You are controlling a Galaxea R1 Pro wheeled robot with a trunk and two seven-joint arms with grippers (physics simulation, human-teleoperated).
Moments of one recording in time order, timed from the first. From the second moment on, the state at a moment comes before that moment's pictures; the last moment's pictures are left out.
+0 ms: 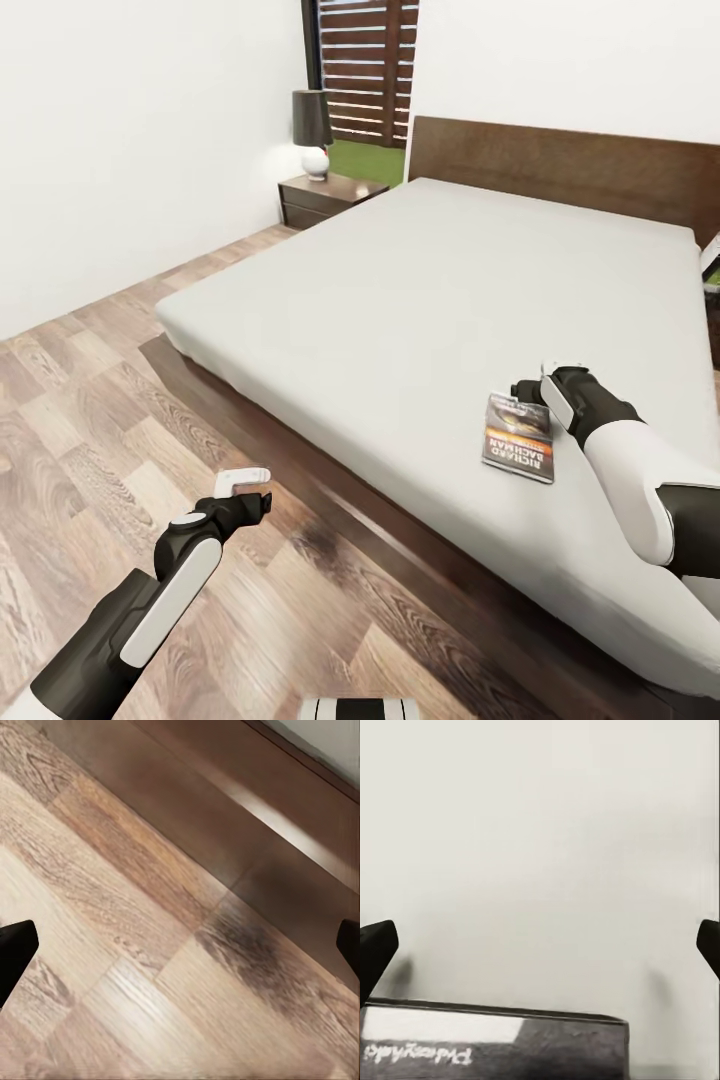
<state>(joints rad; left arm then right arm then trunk) -0.46 0.22 -0.42 -1.53 0.73 0.70 0.67 -1.31 -0.20 0.00 -0.33 -0.08 0.54 -0.15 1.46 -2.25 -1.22</state>
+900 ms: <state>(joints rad) -0.46 0.22 -0.42 -1.53 0.73 0.70 0.67 -1.31 -0.20 0.00 -0.32 -0.08 0.54 -0.15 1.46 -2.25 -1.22</state>
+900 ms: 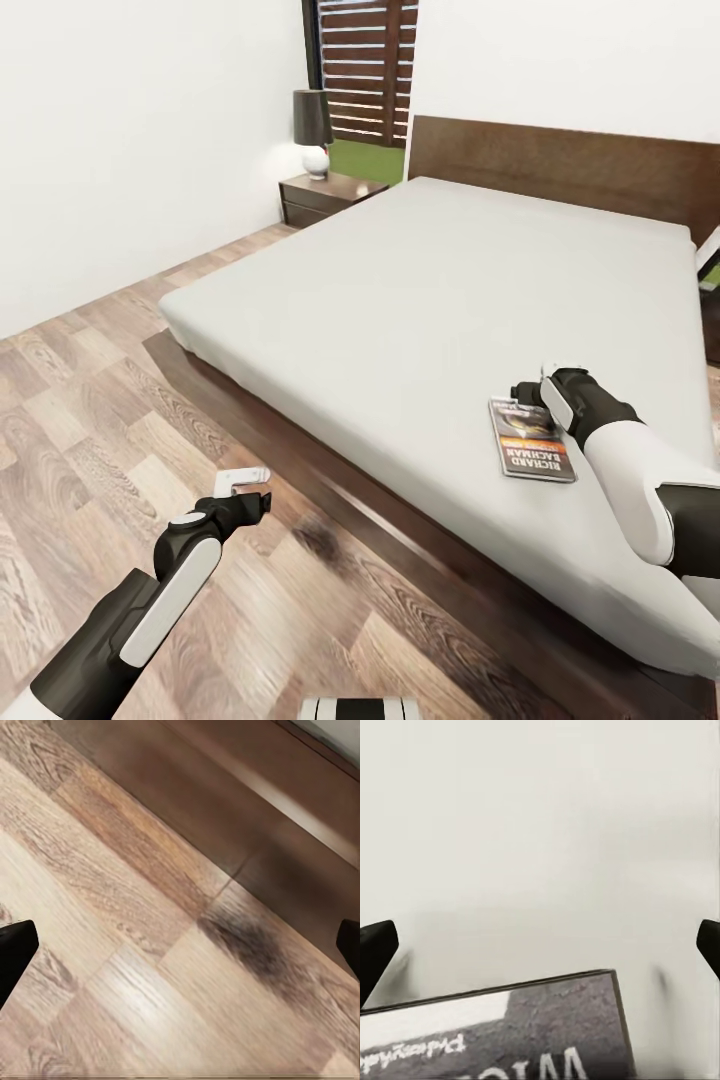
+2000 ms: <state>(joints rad) -0.46 0.22 -0.42 -1.53 0.73 0.70 0.67 -1.31 -0.20 0.00 -0.32 -0.08 0.53 -0.15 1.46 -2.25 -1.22</state>
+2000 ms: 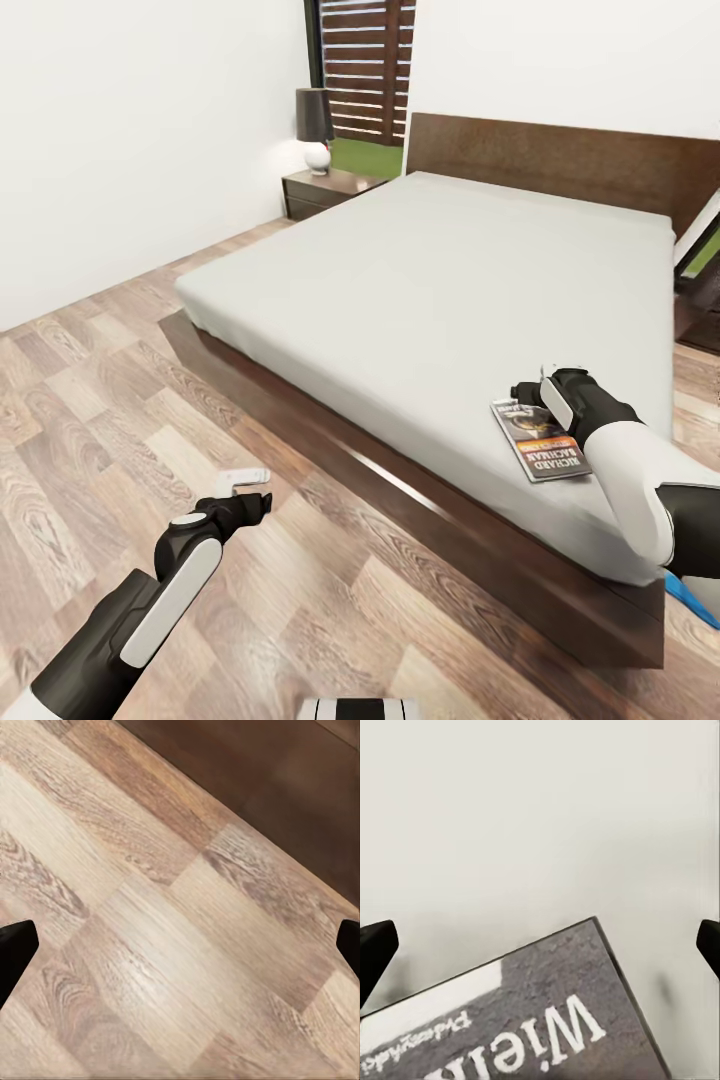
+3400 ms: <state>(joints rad) -0.46 0.22 -0.42 -1.53 0.73 0.70 0.67 -1.31 -0.20 0.00 -0.32 -0.08 0.53 -0.15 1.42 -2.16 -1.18</state>
